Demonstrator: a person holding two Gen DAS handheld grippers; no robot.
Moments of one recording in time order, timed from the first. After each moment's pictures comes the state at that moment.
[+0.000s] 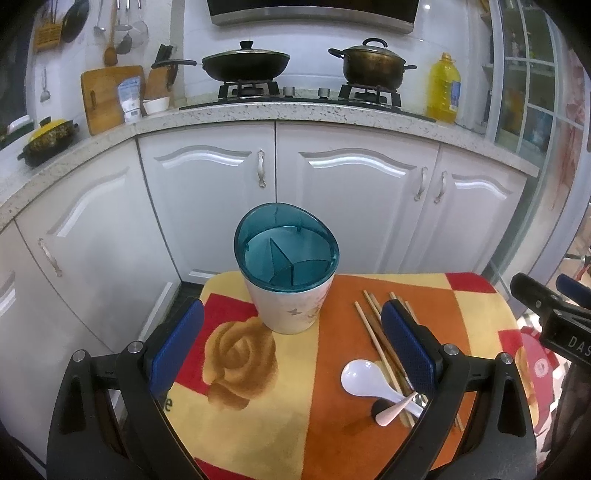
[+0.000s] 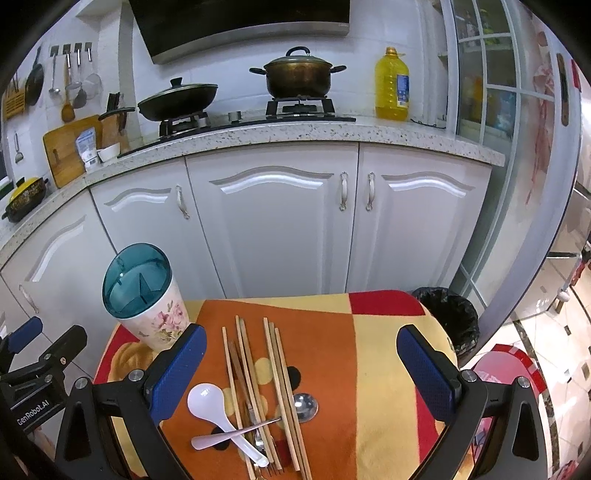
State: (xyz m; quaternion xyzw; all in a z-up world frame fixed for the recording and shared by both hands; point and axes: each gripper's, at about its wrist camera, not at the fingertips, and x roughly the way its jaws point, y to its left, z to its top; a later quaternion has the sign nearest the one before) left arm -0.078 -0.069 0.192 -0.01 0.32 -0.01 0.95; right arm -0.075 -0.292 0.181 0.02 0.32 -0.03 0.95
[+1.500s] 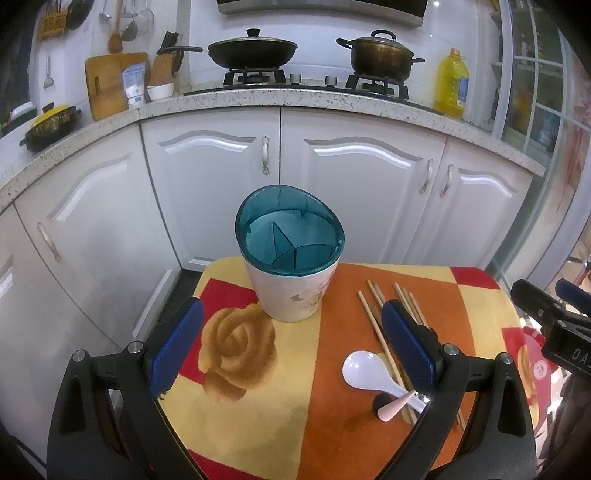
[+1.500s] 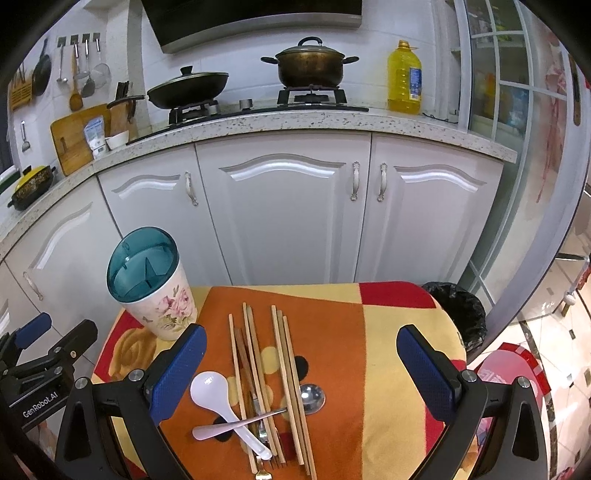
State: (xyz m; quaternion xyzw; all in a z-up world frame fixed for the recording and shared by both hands) left arm -0.077 -0.069 0.175 -0.02 0.34 0.00 0.94; right arm -0.074 -0.289 0.170 0.02 0.33 -0.01 0.94
